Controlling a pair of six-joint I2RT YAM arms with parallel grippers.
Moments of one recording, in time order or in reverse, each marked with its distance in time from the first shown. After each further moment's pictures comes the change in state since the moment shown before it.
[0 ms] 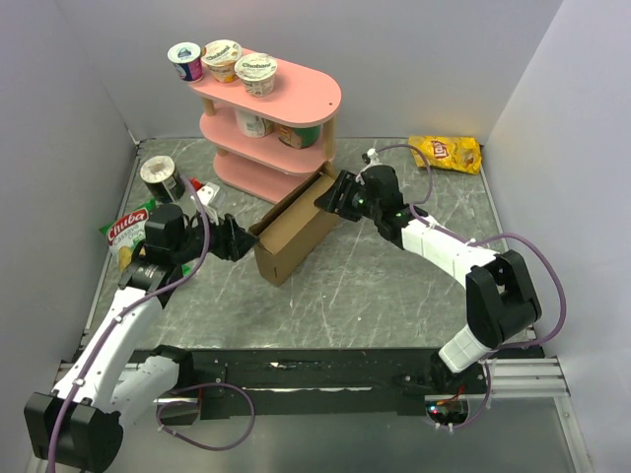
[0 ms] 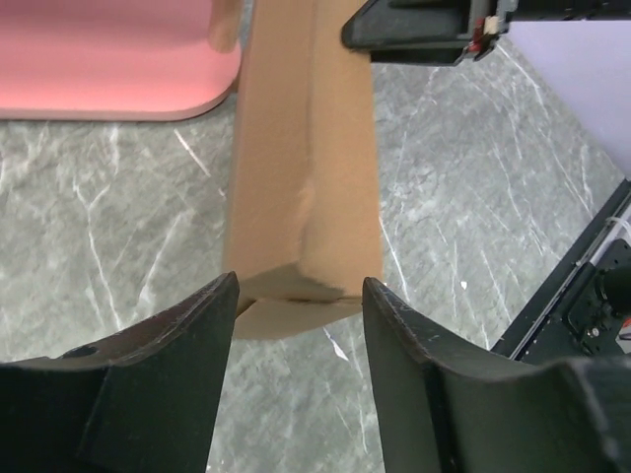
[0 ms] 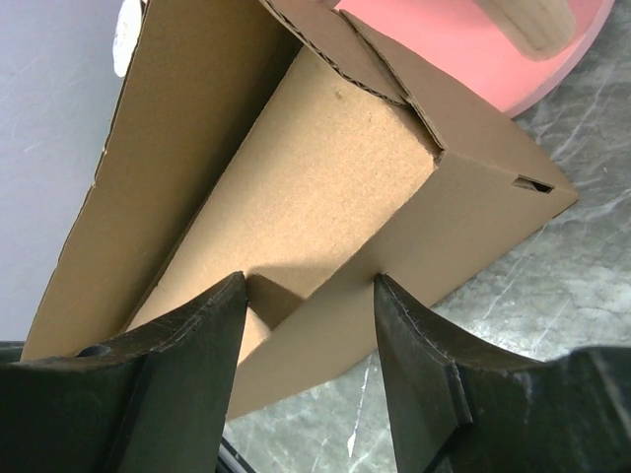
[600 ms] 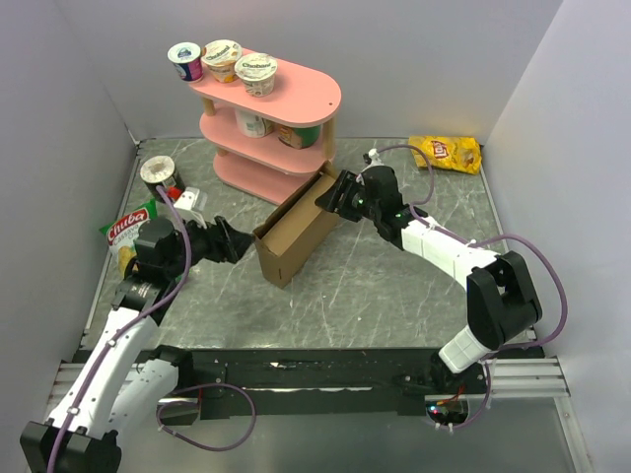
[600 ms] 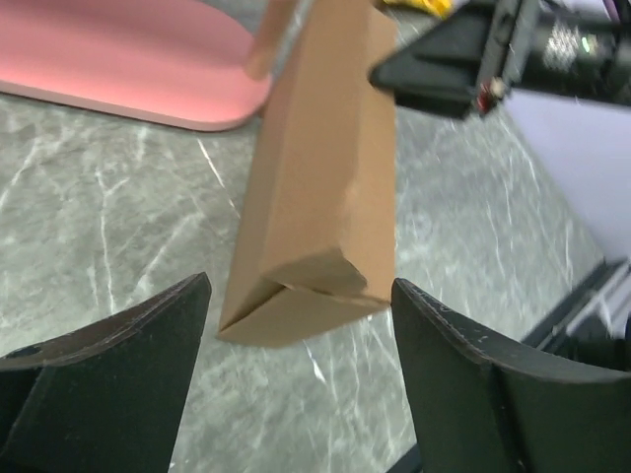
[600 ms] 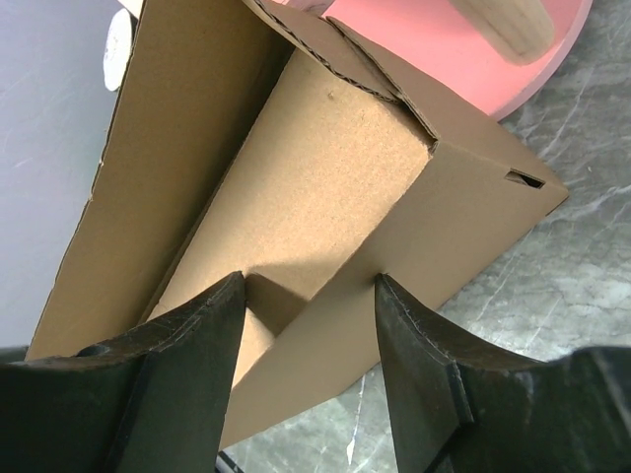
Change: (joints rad) left arm 0.000 -0.137 -0.066 0.040 -0.146 -0.186; right arm 0.006 -0.006 0.000 -0.011 0.047 0.009
